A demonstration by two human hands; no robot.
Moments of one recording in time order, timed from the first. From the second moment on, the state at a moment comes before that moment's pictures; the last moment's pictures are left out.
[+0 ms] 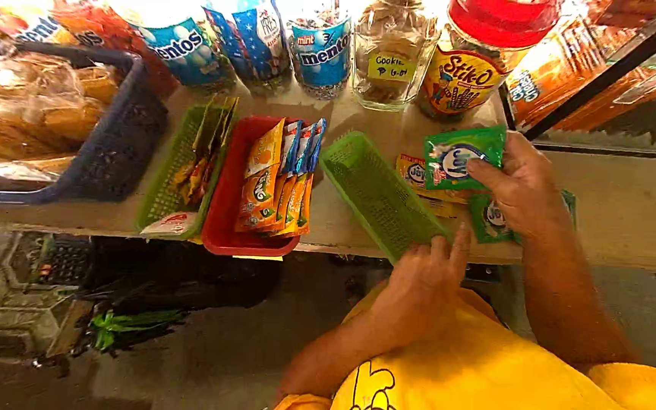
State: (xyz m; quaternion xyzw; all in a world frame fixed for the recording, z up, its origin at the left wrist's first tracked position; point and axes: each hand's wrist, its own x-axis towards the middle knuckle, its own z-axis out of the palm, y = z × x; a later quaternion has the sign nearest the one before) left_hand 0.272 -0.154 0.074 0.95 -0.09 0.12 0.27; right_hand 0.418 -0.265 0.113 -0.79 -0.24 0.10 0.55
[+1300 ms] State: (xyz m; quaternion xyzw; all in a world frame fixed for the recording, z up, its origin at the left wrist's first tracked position) left_hand 0.251 -0.063 0.038 0.90 -0.06 0.23 0.36; right_hand 0.450 -0.215 0.093 -0.79 -0.39 0.17 0.44
